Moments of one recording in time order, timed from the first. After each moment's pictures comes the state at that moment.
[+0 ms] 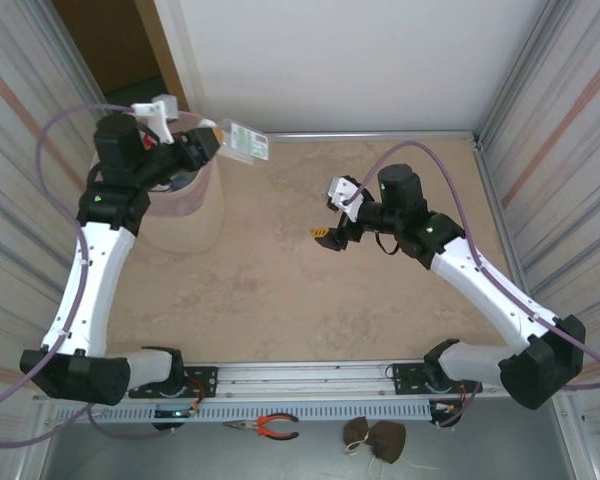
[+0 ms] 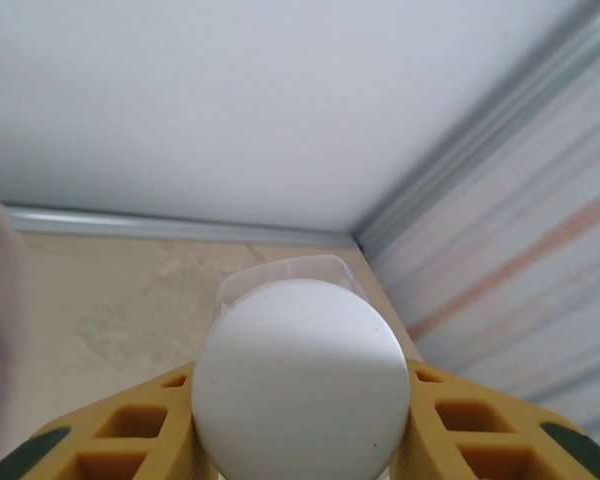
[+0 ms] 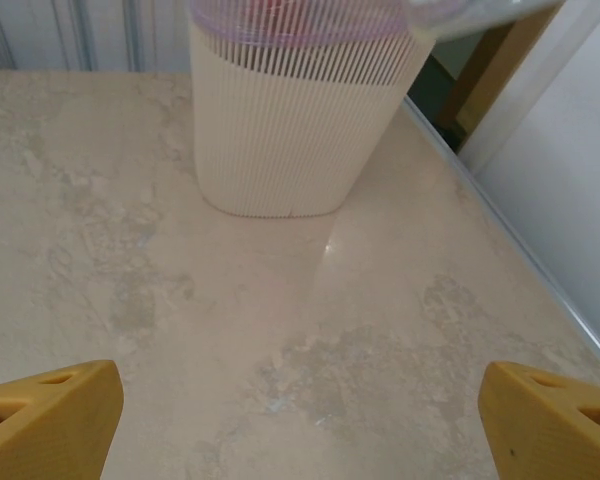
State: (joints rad) left arm -0.10 1.24 1.48 -0.45 0.51 -0.48; right arm 0.56 1.20 1.10 -0.35 -0.46 -0.50
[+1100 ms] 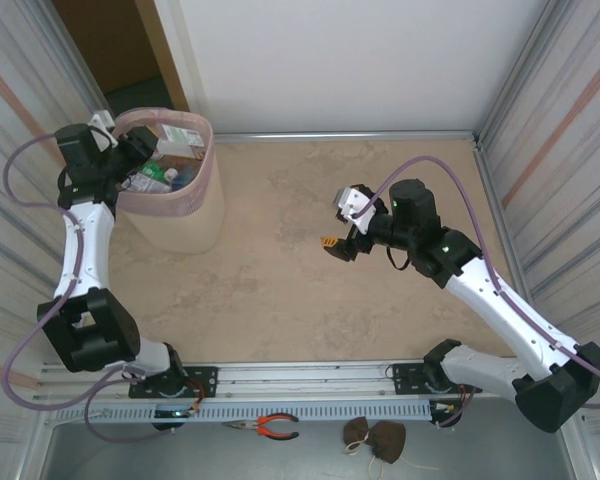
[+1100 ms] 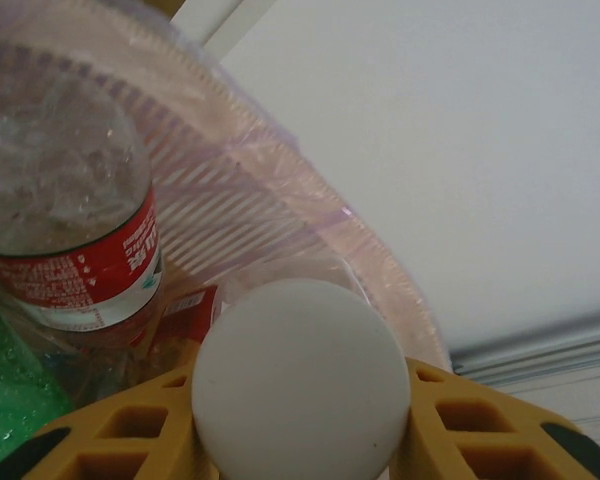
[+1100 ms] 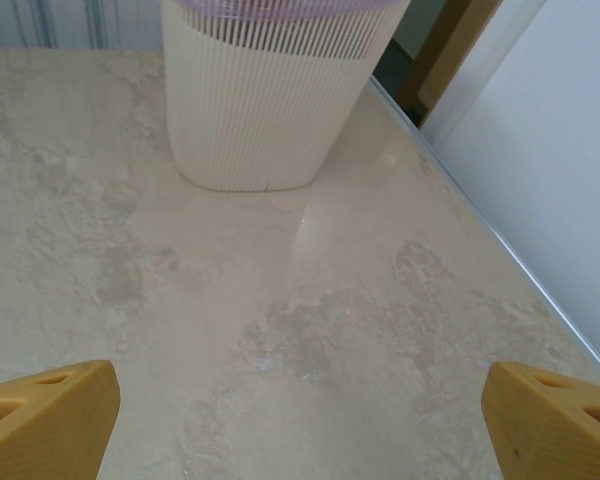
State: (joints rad) left arm 0.27 1.44 1.32 -0.23 0.56 -0.66; right arm 0.60 1.06 1.04 -0.41 -0.32 -0.48
